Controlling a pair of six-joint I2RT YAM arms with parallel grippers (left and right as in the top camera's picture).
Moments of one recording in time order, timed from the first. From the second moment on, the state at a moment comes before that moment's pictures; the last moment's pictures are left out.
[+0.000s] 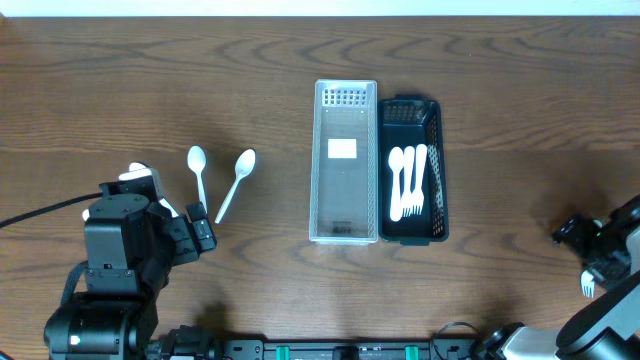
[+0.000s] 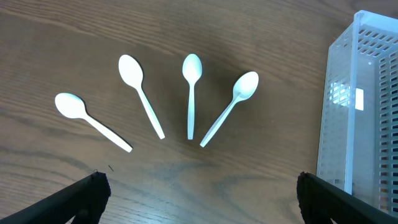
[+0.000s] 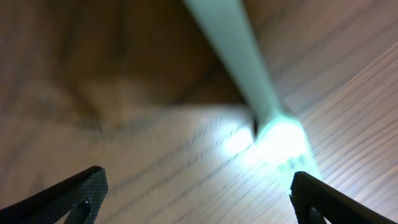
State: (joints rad) left arm -0.05 0.74 1.05 -1.14 -0.11 -0.25; right arm -0.78 1.55 0.89 -0.81 0.04 0.10
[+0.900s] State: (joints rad) left arm -0.05 0.76 1.05 -1.14 -0.11 -0.25; right arm -0.79 1.73 0.94 -0.72 0.11 0.01
